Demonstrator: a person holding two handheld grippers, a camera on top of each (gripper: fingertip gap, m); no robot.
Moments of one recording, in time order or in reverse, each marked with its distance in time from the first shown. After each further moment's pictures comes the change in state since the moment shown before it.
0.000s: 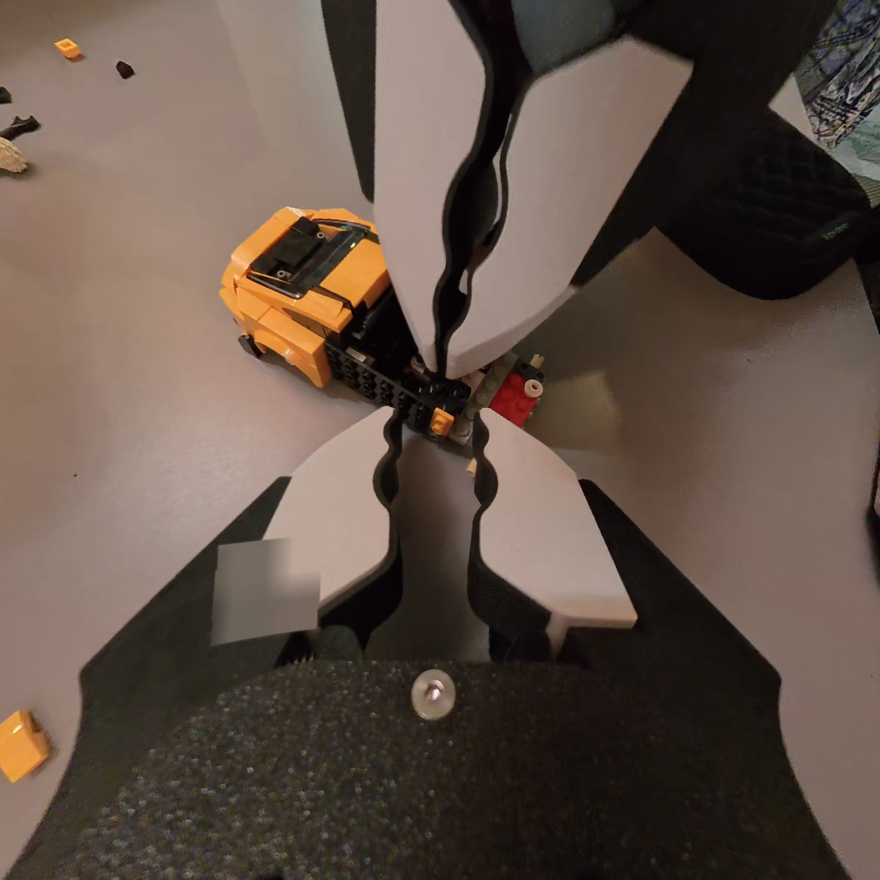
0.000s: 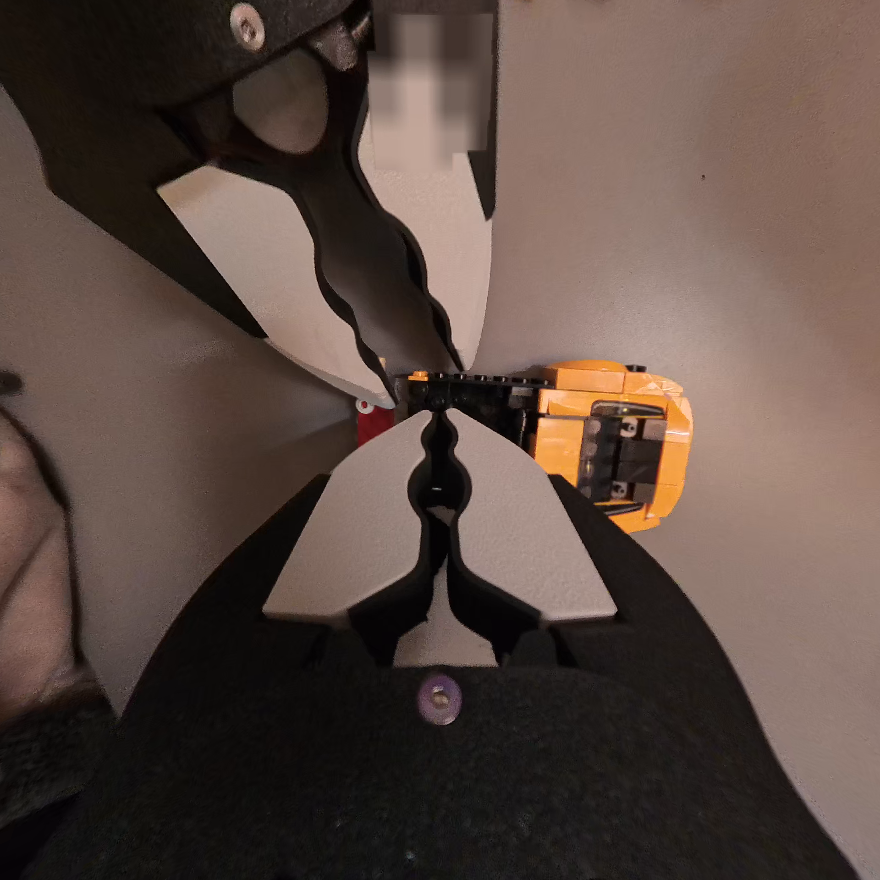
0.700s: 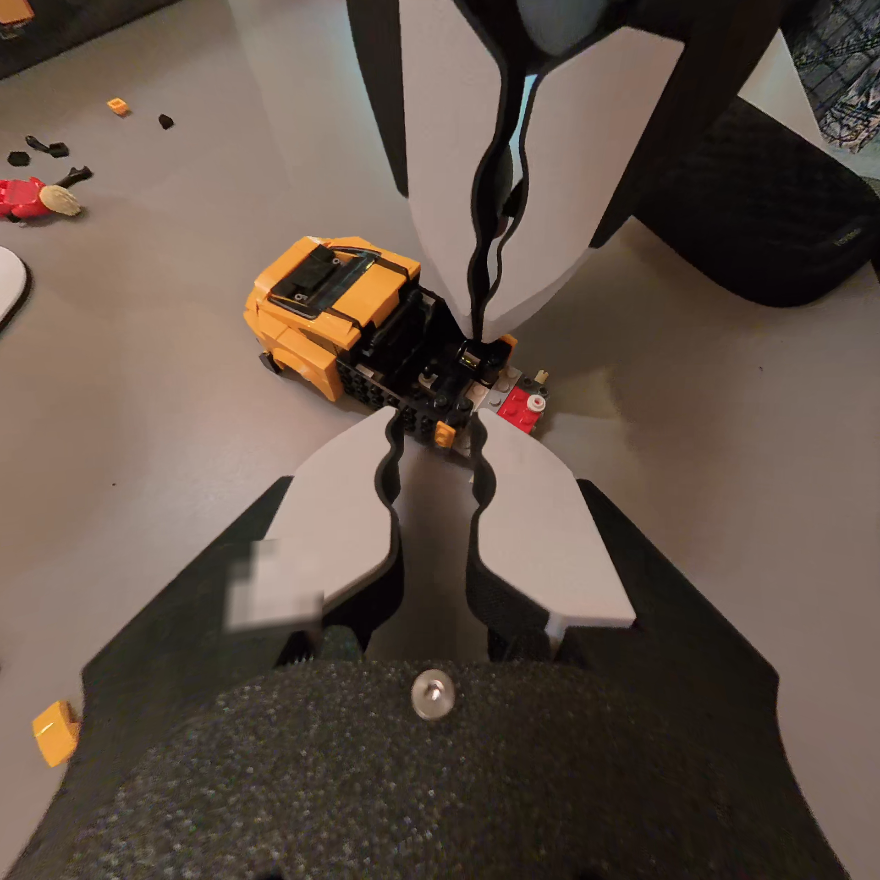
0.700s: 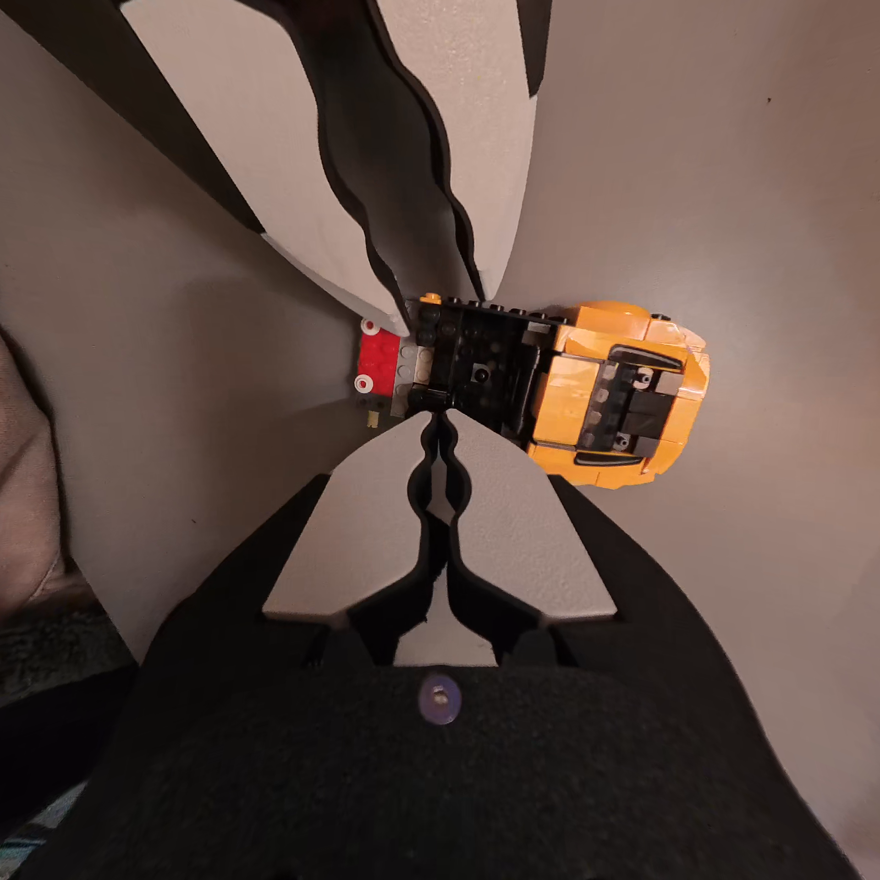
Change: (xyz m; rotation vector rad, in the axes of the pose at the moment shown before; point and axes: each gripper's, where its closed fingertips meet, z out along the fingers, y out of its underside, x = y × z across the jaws) left arm -0.003 -0.007 -0.004 0.040 -0.041 0.038; right arm -0.001 0.024 -0.010 -0.135 -0.033 -0.086
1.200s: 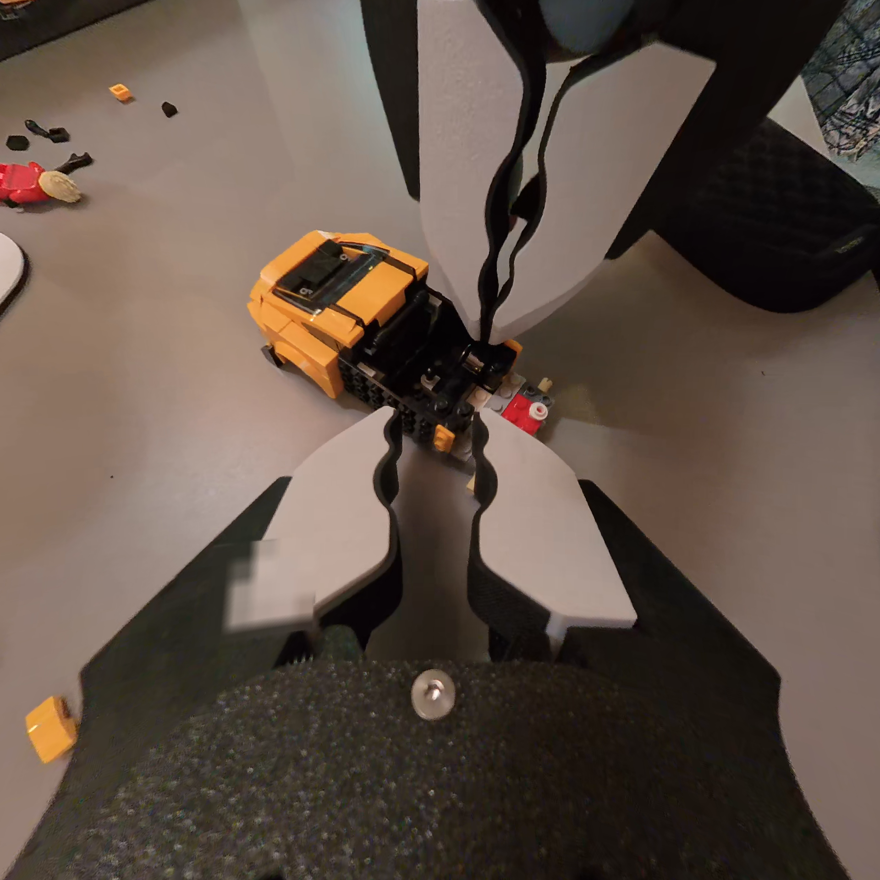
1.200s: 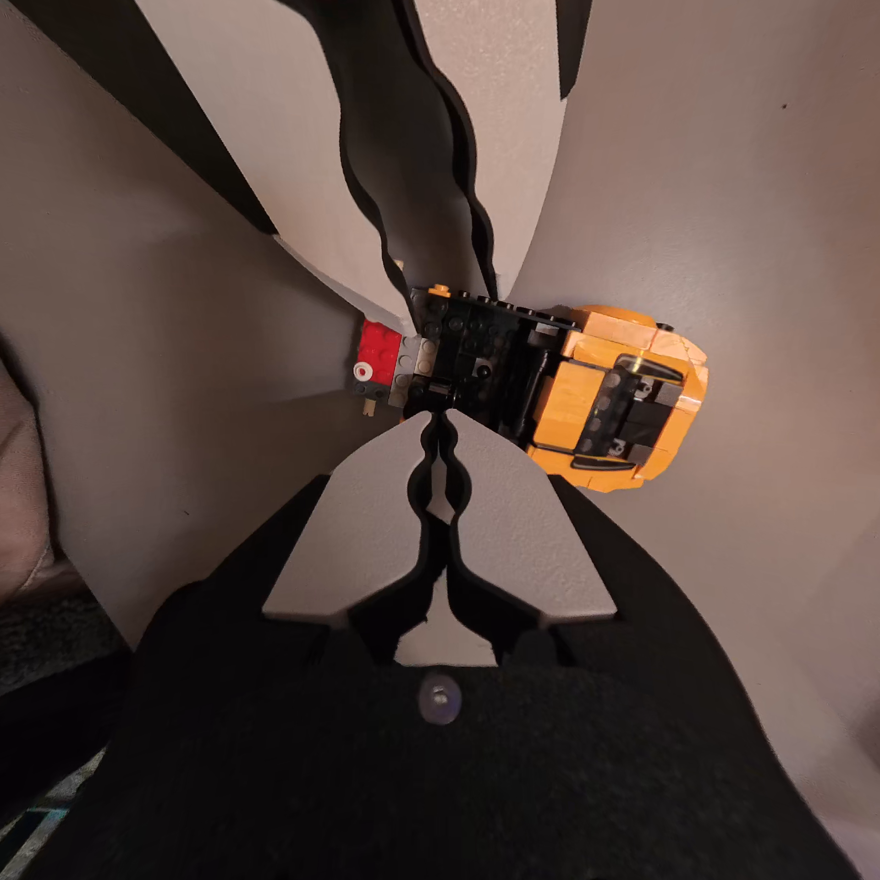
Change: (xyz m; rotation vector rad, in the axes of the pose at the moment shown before) left arm -0.002 0.001 0.000 -0.004 -0.001 -0.023; right arm -0.001 0.000 0.001 -0.056 0.020 -0.035
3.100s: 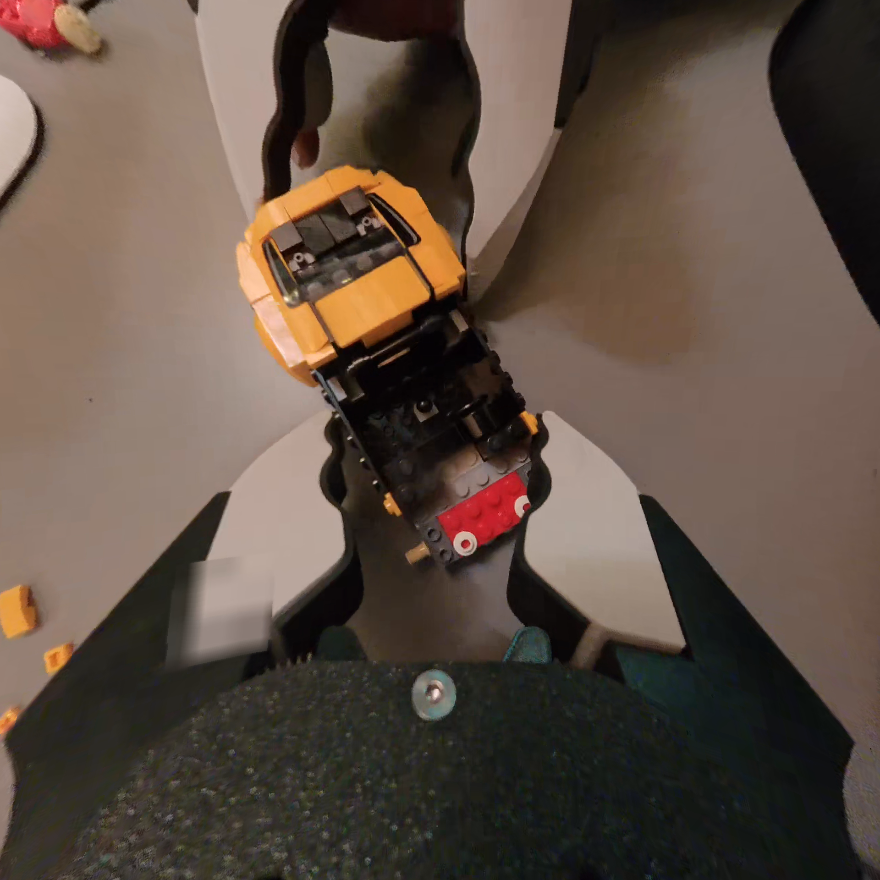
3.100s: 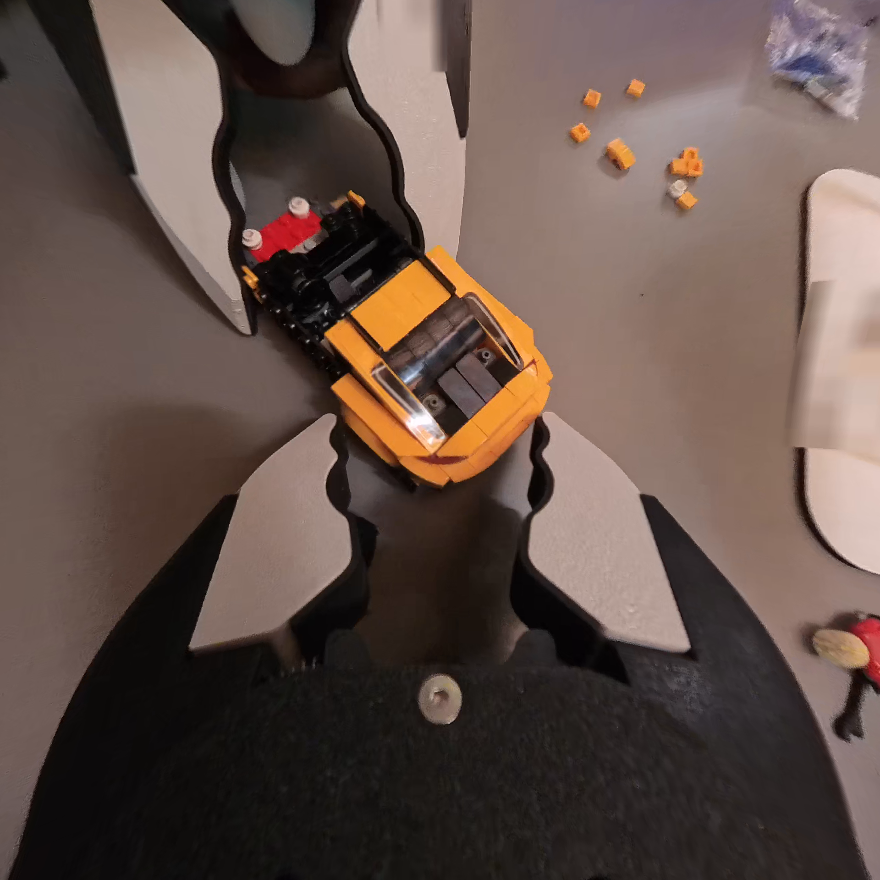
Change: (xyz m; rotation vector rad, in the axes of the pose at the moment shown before) left arm 0.005 0.011 0.024 -0.242 -0.296 -0.129; right arm 0.056 0.003 0.012 0.603 -0.085 -0.476
